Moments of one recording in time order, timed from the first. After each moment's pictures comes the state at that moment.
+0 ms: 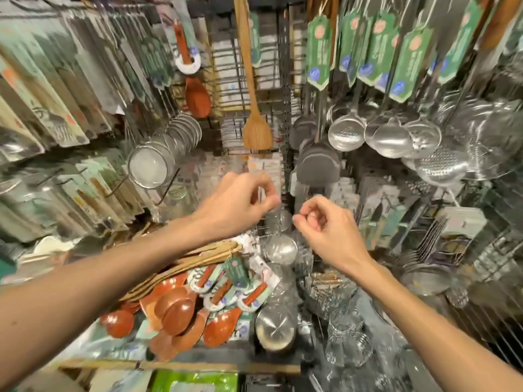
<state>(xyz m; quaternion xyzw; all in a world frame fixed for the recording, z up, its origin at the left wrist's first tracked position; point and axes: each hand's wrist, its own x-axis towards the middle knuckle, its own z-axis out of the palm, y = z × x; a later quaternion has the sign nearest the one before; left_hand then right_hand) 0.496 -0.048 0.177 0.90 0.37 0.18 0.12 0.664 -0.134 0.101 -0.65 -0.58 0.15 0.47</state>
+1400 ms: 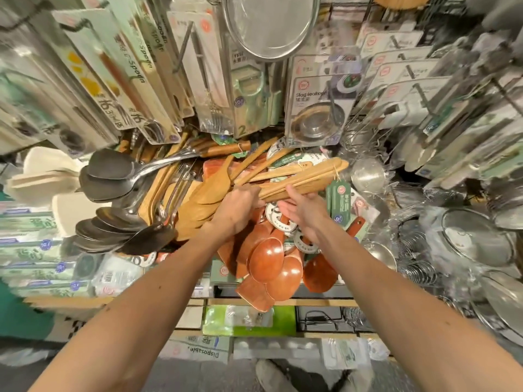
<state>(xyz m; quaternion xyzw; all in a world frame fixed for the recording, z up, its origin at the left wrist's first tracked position) 0.260 0.136 -0.141 0.87 0.44 0.01 0.22 0.409 0.065 -0.139 -0.63 -0.06 0.57 0.52</state>
